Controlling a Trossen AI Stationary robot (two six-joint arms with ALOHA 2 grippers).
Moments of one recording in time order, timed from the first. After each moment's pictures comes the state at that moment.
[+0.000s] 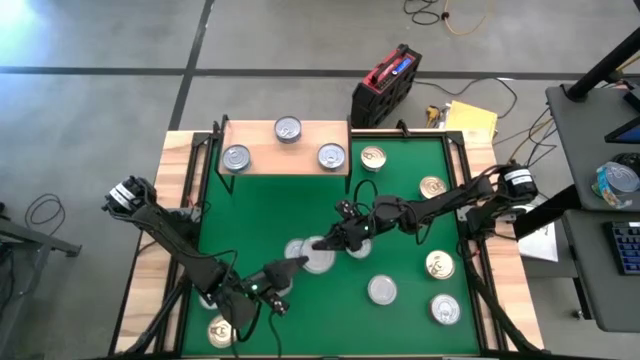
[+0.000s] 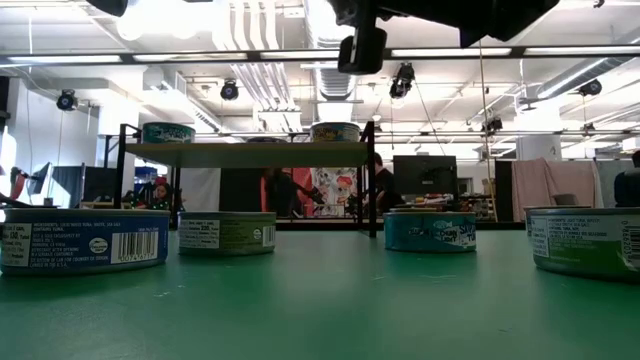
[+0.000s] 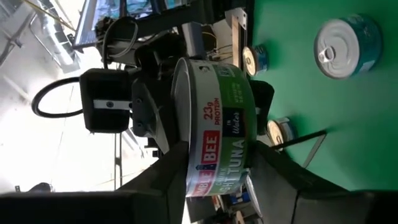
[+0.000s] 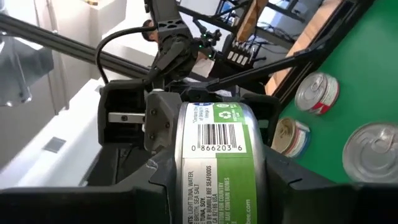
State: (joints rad) left arm -0.72 1.60 1.07 0.16 -1.22 1.40; right arm 0.13 1.66 0.92 0.81 -0.25 1.21
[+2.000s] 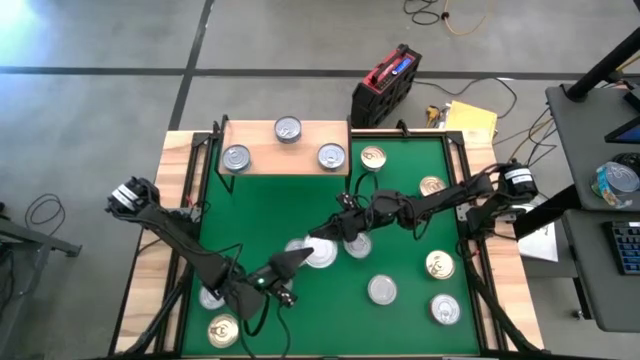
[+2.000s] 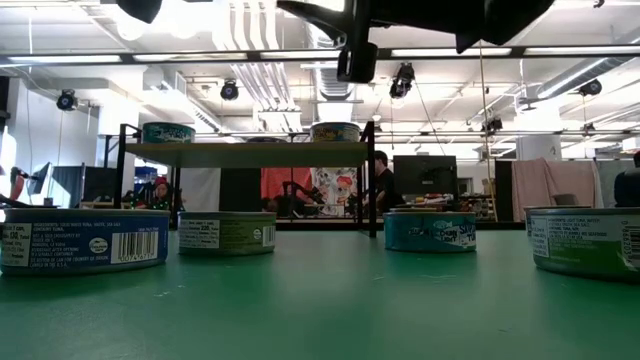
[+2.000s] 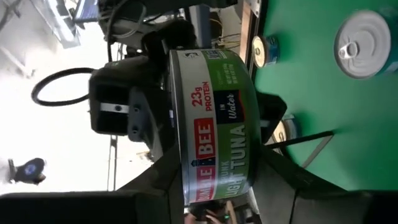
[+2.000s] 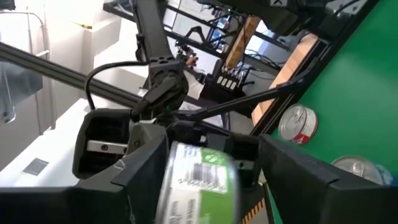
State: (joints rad) left arm -0.68 1.61 1.07 0.25 -1.24 1.38; right arm 0.08 1.66 0.92 0.80 -0.19 1.18
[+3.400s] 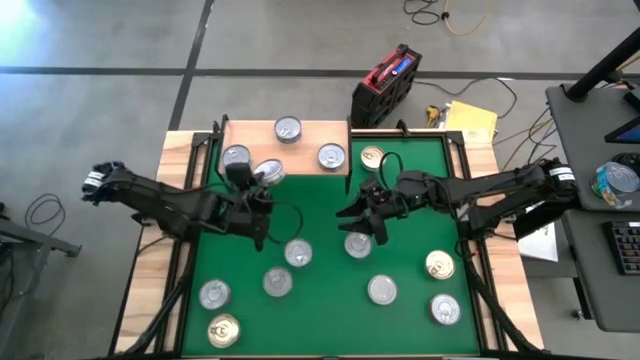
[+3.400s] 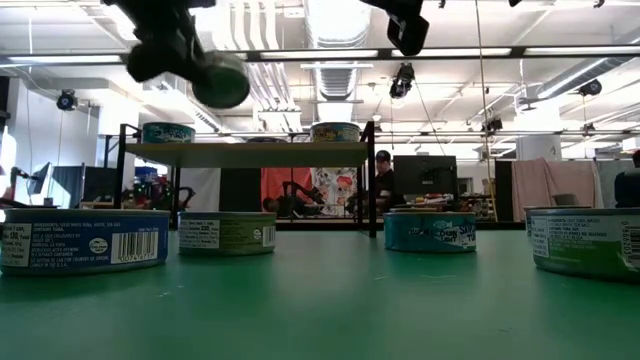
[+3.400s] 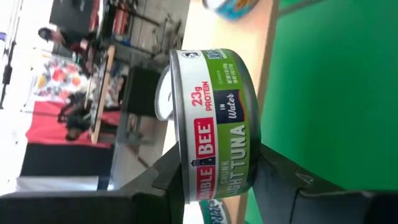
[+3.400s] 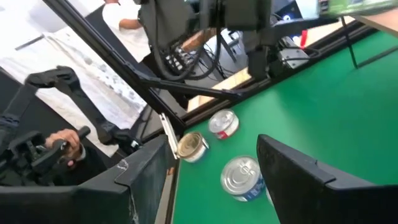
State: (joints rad) left arm -0.24 1.29 1.06 -0.97 -1.08 -0.01; right arm 0.04 1.30 0.92 0.22 -0.20 0.61
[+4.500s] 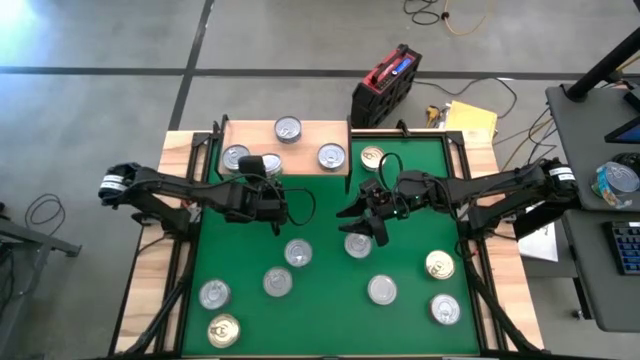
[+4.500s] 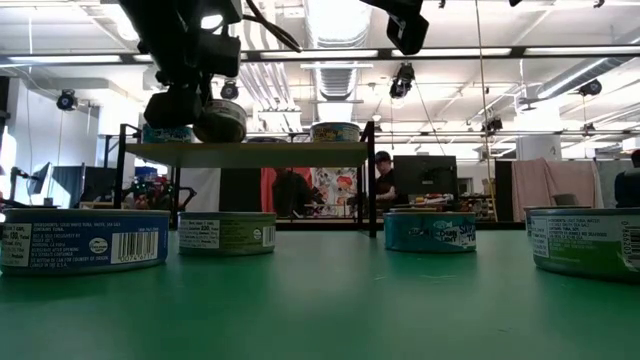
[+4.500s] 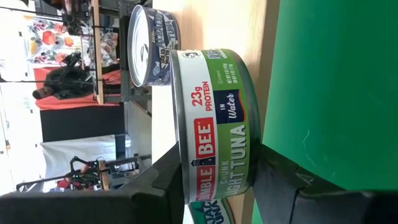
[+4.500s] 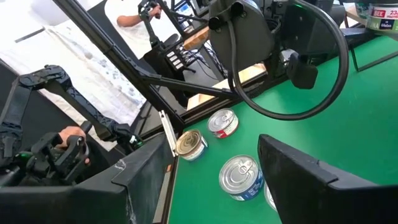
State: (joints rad) left arm -0.07 1.45 1.06 -1.01 -1.03 0.02; right arm 0.04 1.30 0.92 0.21 -0.21 0.58
